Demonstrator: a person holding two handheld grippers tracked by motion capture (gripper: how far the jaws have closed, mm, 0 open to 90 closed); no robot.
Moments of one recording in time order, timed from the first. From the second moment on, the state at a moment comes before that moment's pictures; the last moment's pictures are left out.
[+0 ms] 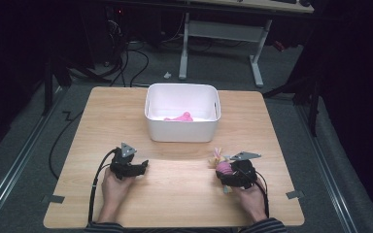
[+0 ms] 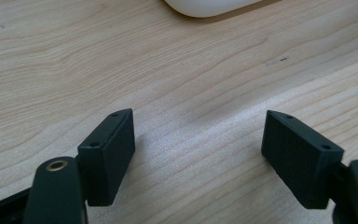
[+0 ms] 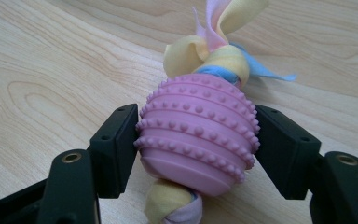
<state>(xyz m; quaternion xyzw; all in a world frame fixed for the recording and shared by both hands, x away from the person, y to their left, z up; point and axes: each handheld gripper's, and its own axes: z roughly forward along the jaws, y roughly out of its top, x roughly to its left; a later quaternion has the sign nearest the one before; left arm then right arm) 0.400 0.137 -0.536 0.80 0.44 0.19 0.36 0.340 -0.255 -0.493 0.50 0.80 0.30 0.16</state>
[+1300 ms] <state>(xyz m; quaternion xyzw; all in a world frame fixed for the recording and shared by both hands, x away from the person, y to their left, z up) 0.400 0.137 -0.536 0.80 0.44 0.19 0.36 0.351 -0.273 -0.376 0.41 0.80 0.36 0.24</state>
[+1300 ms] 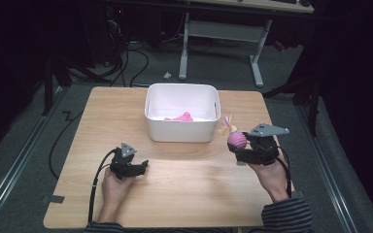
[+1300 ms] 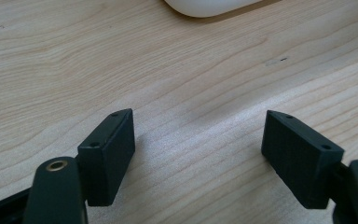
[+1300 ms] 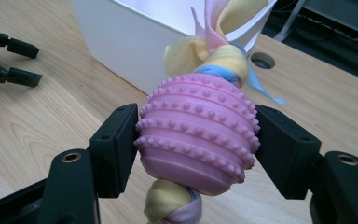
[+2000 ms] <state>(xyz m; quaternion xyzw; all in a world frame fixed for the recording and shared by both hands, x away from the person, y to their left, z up) 0.400 0.137 -0.536 0.80 0.44 0.19 0.36 0.380 -0.248 -0.335 0.37 0.82 0.36 0.26</state>
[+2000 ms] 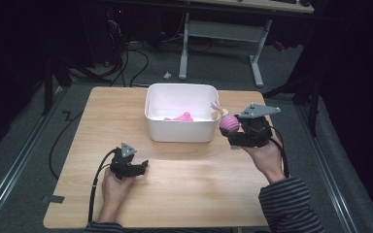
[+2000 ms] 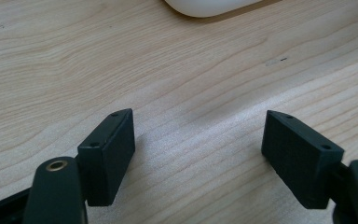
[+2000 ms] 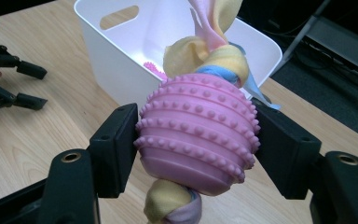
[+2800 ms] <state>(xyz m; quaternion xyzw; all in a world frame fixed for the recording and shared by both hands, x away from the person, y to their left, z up) 0.400 0.137 -0.536 0.80 0.44 0.19 0.36 0.427 -0.223 -0.323 0.35 0.84 0.34 0.25</state>
